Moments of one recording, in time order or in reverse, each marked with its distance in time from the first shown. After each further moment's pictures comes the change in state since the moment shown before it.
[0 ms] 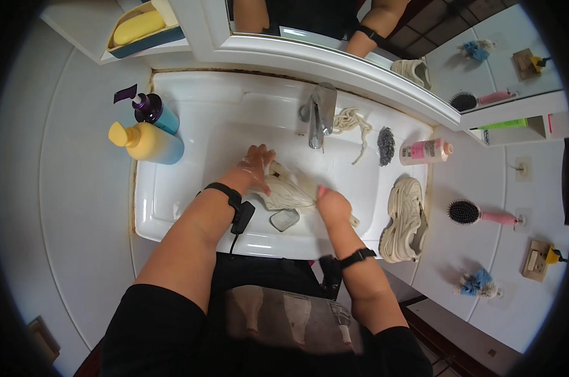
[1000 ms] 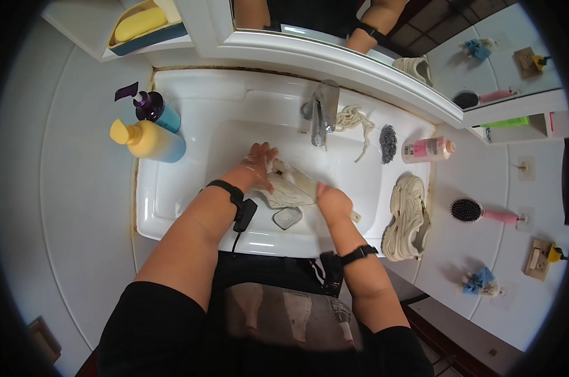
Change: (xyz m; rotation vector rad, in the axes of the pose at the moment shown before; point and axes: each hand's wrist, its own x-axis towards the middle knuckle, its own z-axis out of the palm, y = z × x) left_hand 0.004 -0.004 0.007 -0.061 0.038 0.032; right_hand 0.000 -0.008 -0.005 -0.023 -0.009 -0.012
